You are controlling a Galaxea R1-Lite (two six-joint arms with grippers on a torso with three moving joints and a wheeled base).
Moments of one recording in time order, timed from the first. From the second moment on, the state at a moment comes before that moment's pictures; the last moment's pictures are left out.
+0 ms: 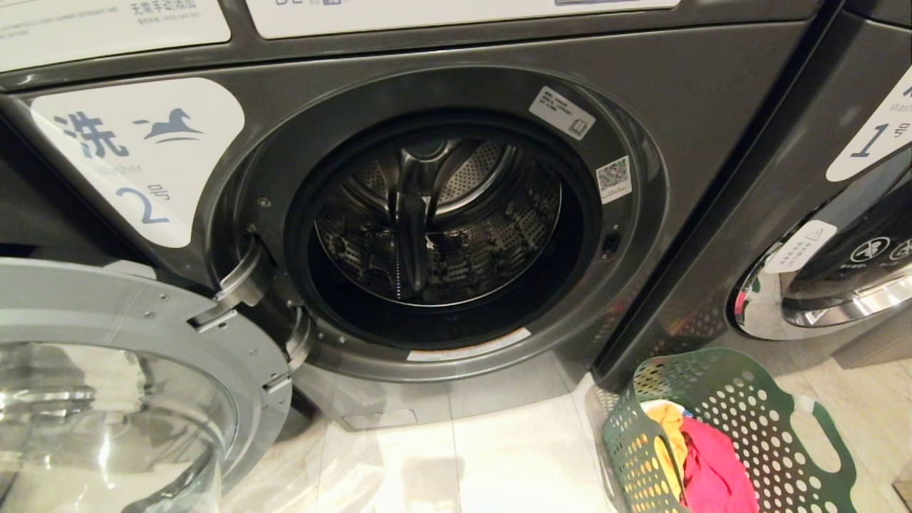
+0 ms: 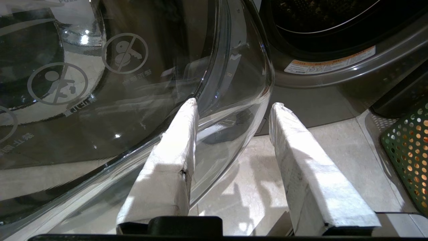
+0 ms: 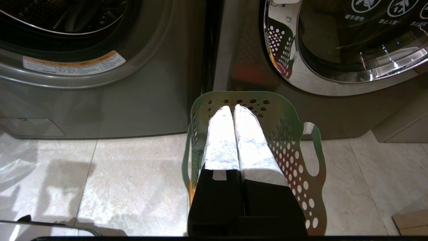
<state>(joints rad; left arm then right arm) 0.00 0.00 0.00 0.00 0.00 -0.01 0.01 0.00 0.00 -0.08 0.02 -0.11</state>
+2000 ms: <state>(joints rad) 0.00 0.00 0.00 0.00 0.00 0.00 0.01 0.00 0.00 -0.09 0.02 -0.10</state>
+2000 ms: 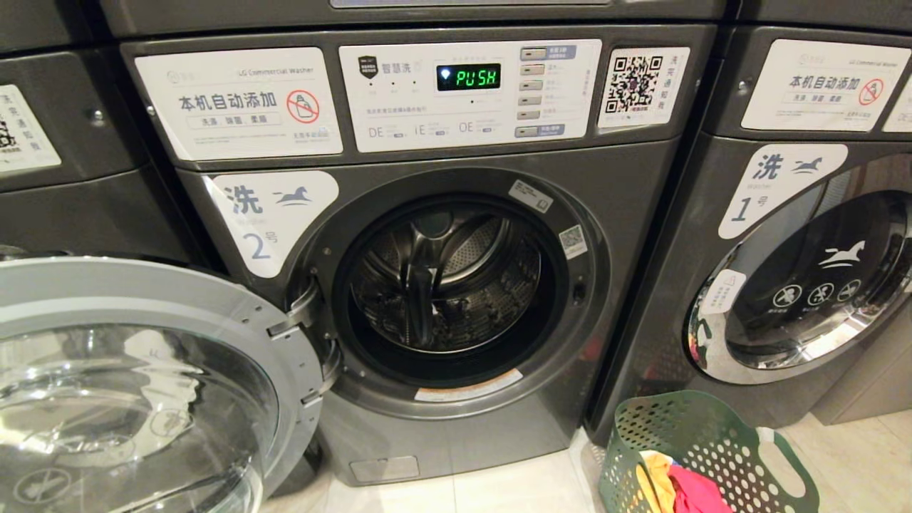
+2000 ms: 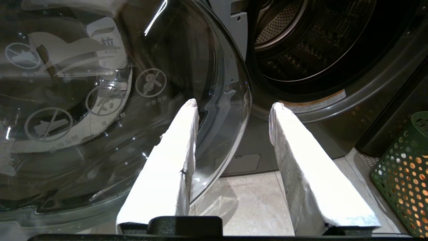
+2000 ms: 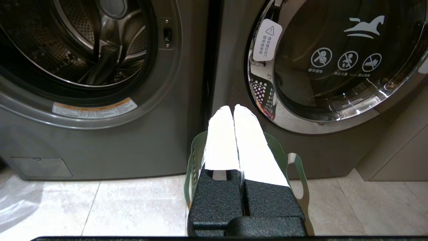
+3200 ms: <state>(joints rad) 0.00 0.00 0.00 0.00 0.00 -0.01 0.01 0.00 0.00 -0.09 0.02 -0.11</state>
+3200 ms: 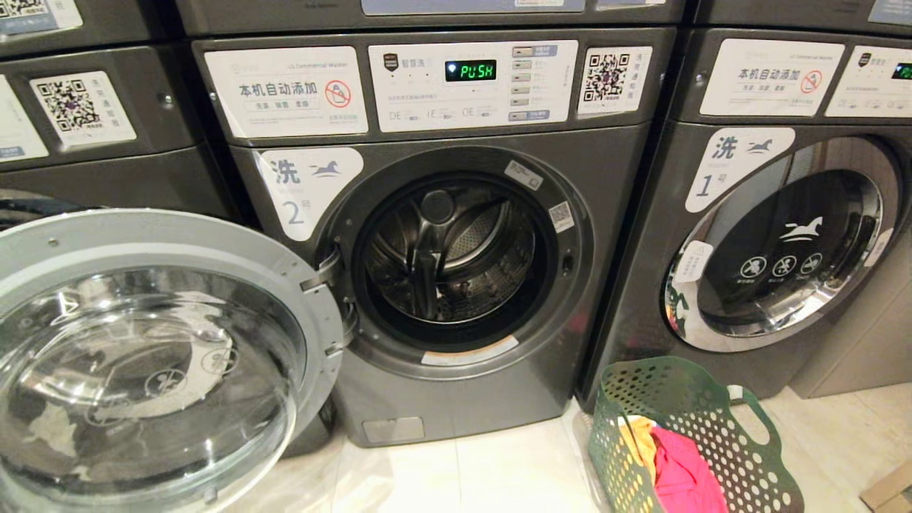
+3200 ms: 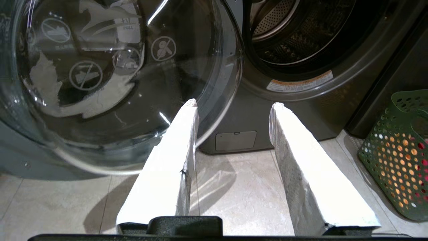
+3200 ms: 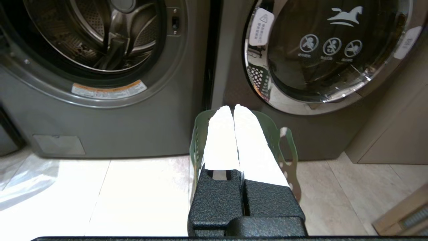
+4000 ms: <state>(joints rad) 0.00 0.00 0.00 0.00 0.00 0.00 0.01 0.00 0.00 -0.09 0.02 -0.11</state>
